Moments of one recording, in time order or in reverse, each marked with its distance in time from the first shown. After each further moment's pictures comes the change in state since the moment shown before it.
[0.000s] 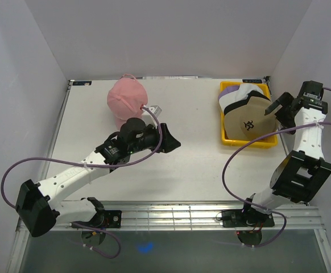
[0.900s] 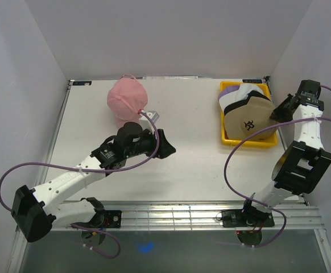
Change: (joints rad) left arm 0.000 -0.082 -0.051 -0.095 -0.001 0.060; right arm -0.001 0.112 0.002 0.150 -0.042 0.008
